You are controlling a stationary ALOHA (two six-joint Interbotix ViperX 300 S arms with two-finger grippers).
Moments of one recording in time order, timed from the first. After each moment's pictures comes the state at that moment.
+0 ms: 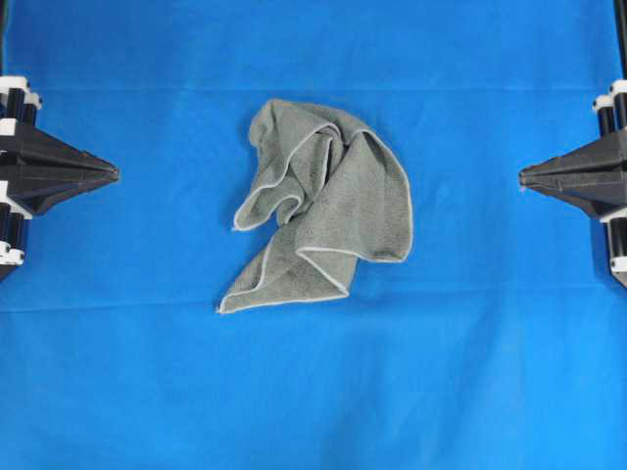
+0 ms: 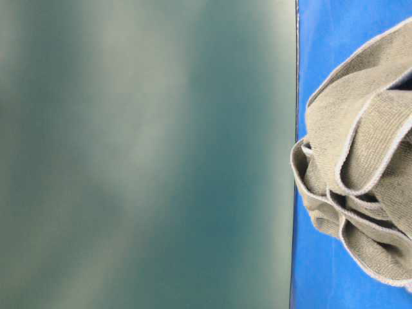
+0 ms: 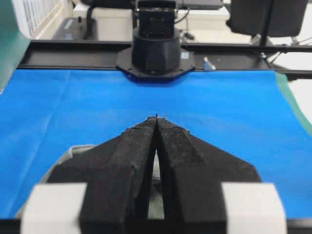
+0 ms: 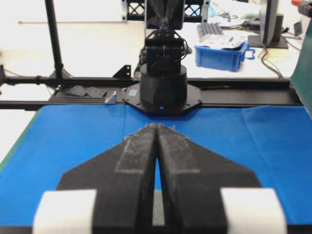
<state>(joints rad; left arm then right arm) 0.00 -0.97 1.18 0.00 -0.29 0.00 0.00 -0.97 1.17 0.00 -0.29 0.00</state>
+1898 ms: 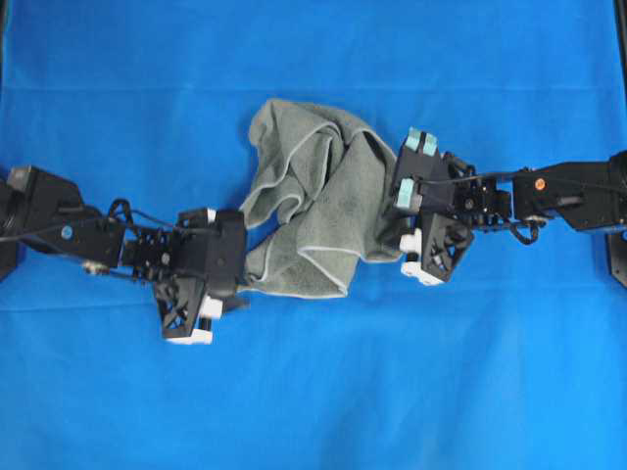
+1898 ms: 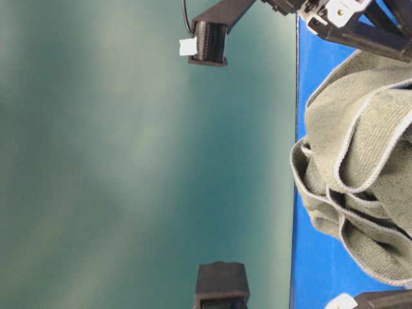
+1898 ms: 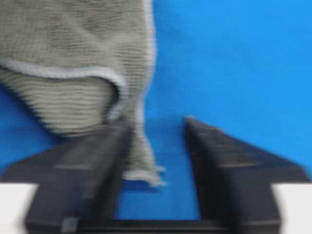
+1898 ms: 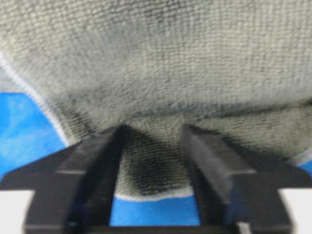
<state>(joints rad) -0.15 0.11 0.84 -0.03 -0.02 -0.11 -0.06 0.08 0.87 -0.03 -0.06 0.31</state>
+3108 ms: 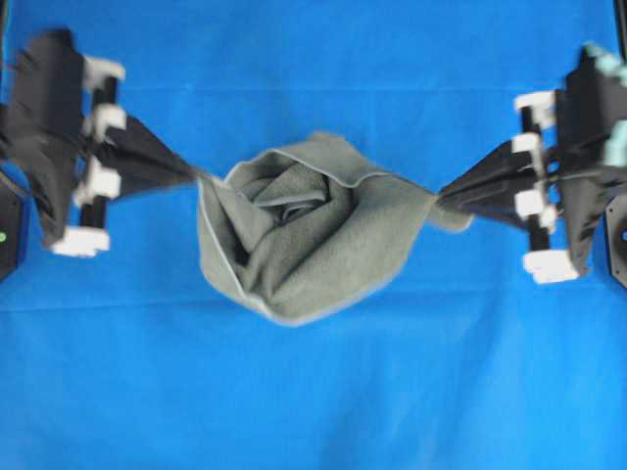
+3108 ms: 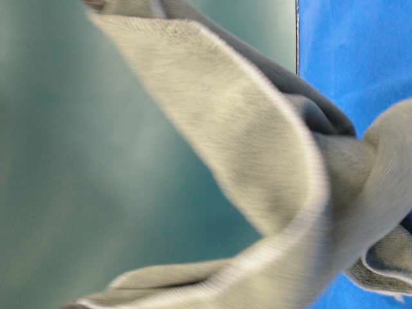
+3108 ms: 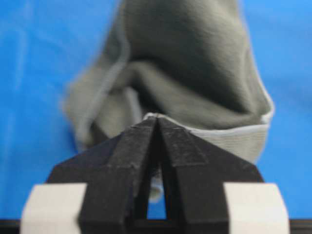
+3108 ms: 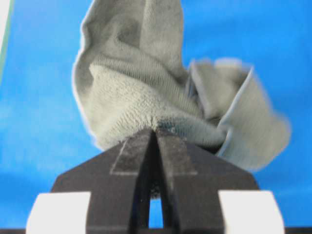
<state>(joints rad) 0.05 -0.63 0.67 -0.03 0.40 0.04 0.05 -0.66 0.75 -0.13 0.34 0.31</state>
